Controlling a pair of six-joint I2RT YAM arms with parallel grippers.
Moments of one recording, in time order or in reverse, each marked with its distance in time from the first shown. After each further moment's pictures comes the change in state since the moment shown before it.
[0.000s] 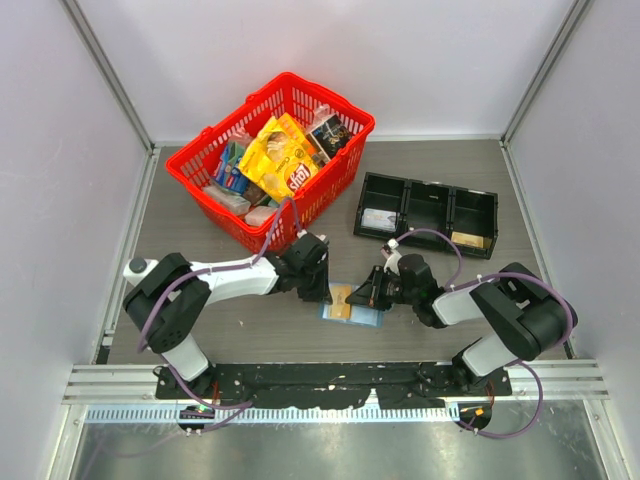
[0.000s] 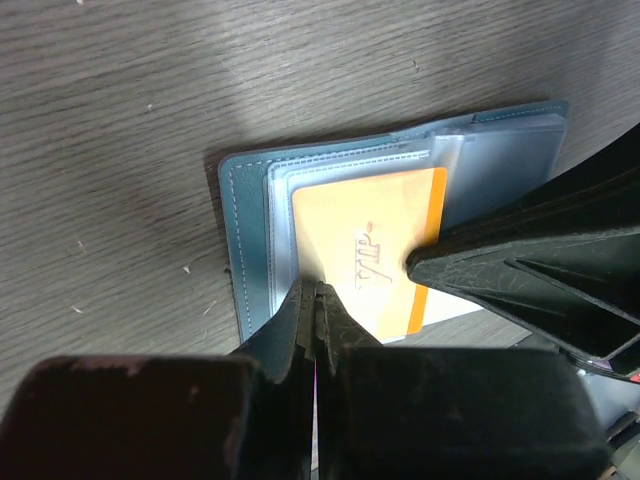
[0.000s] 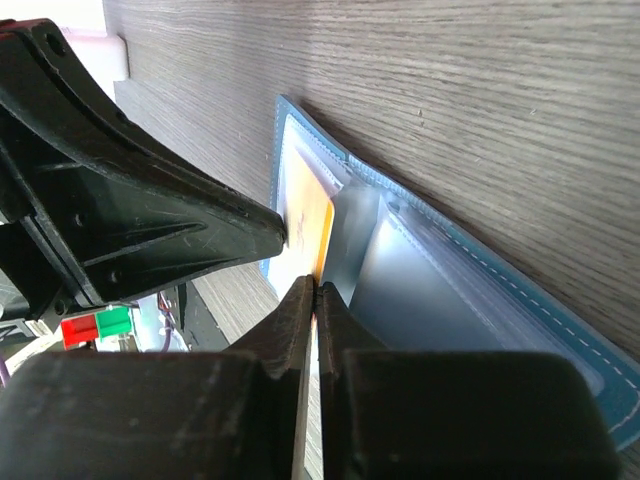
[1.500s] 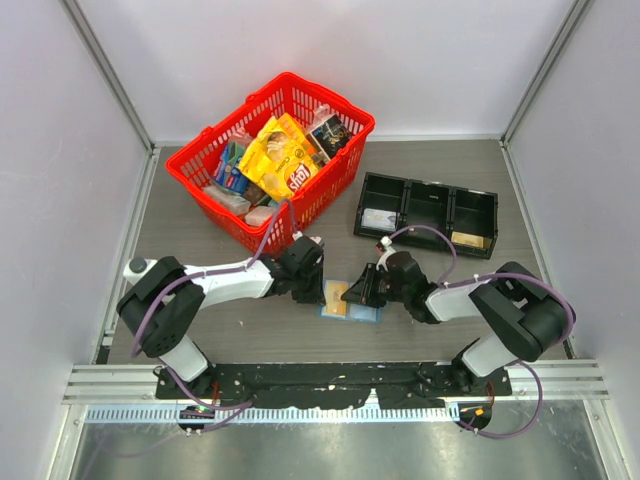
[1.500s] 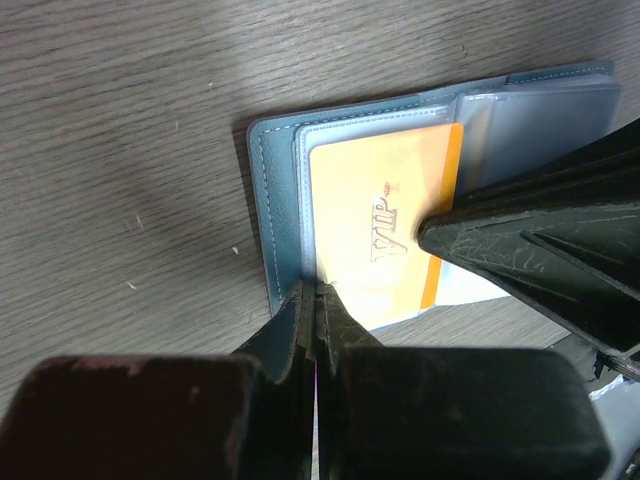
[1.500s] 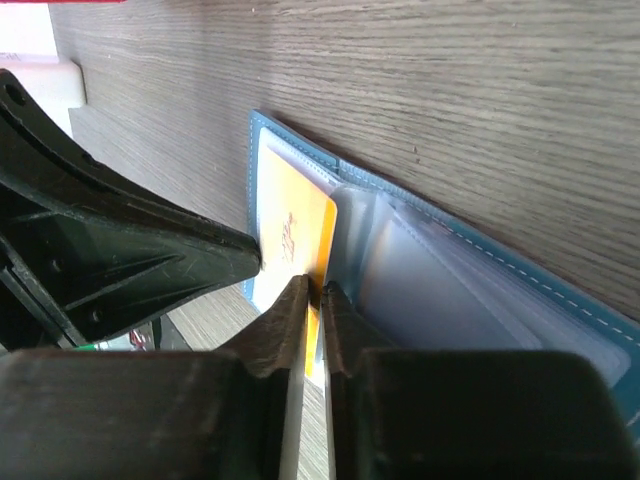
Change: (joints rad) left arm 0.000 -0.034 -0.044 -0.010 -0.035 0.031; right arm 0.078 0.002 0.086 -0.138 0.148 -0.004
